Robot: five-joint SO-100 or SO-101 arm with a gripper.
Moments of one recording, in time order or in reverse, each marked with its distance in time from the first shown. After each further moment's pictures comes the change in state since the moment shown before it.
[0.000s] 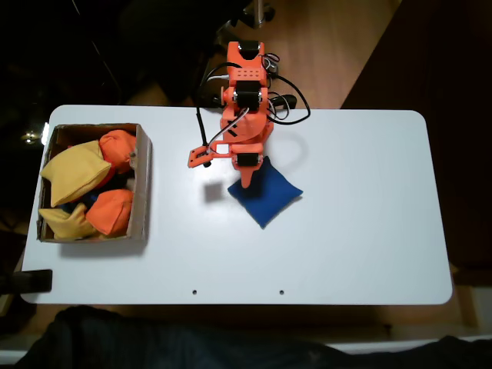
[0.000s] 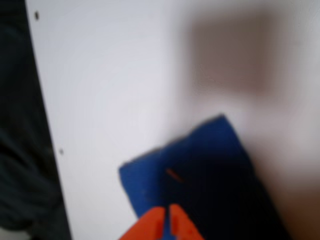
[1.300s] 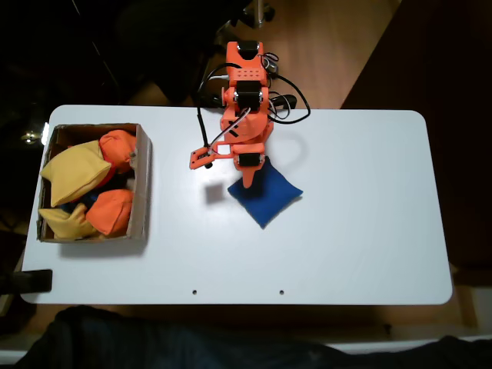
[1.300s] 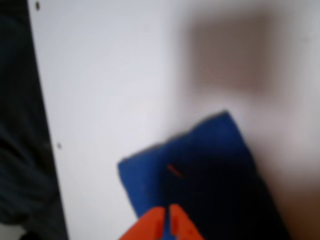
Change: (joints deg) arm -1.3 0.0 0.0 0.0 -0.7
